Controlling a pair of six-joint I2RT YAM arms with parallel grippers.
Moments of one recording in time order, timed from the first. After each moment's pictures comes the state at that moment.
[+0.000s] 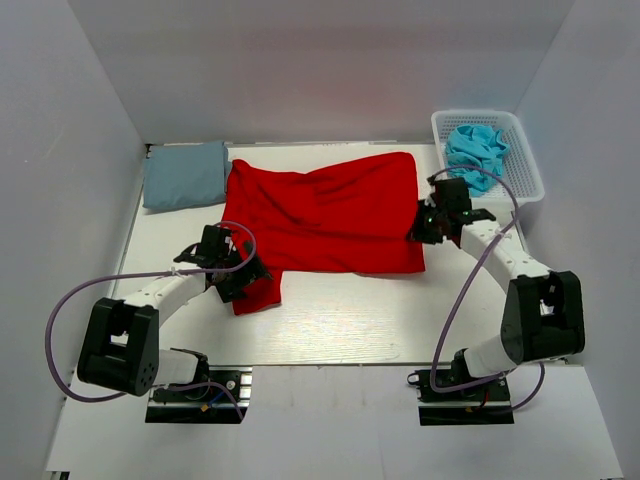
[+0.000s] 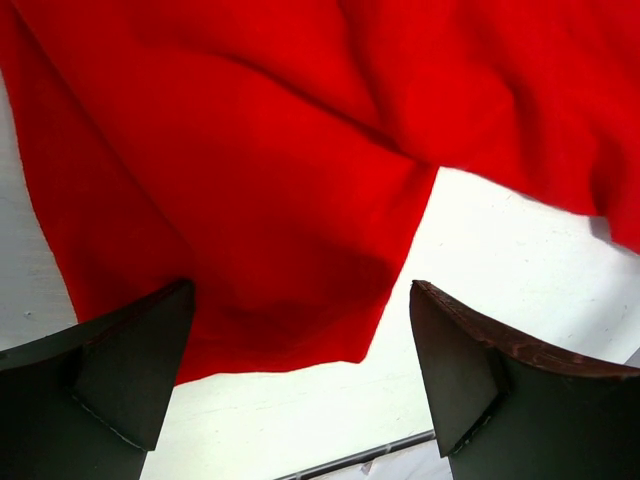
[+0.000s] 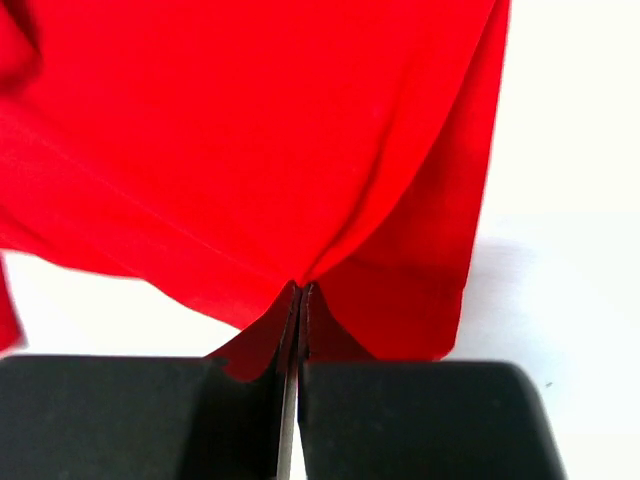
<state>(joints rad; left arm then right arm) -0.24 1.32 0.61 -0.36 0.20 -0.73 0.21 1.47 0.94 -0.41 -0.20 0.33</state>
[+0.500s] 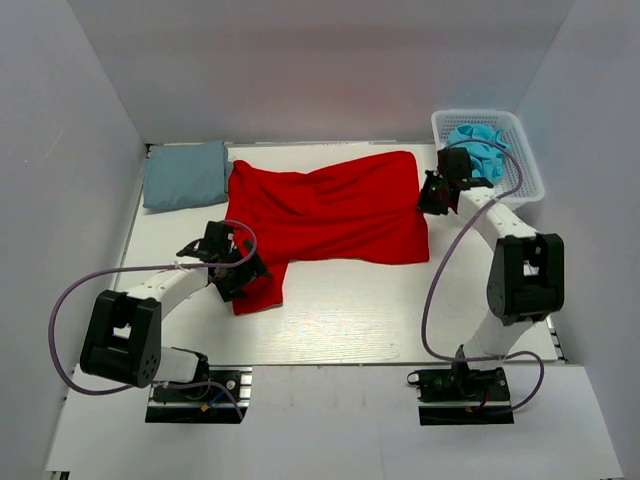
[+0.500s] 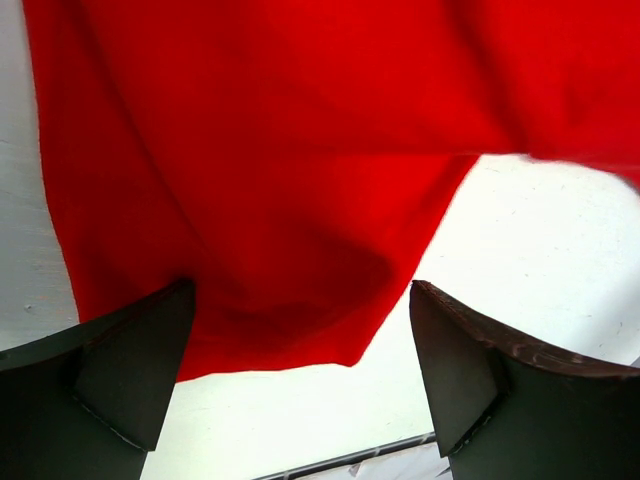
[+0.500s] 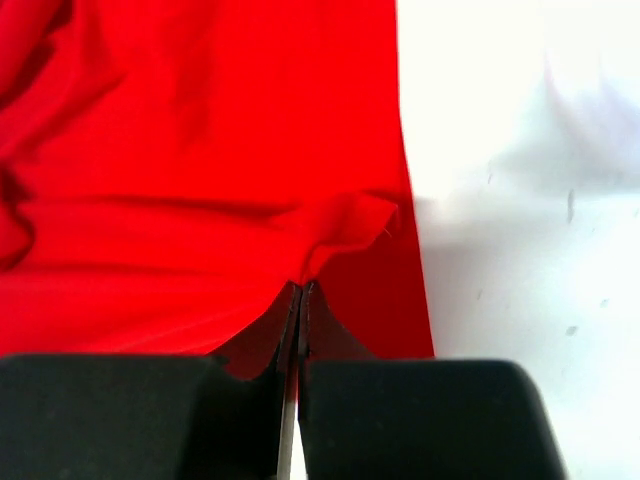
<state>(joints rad) -0.24 1.36 0.65 -0.40 0.17 -0.77 0.14 1.69 1.26 -0.45 -0.06 0.40</state>
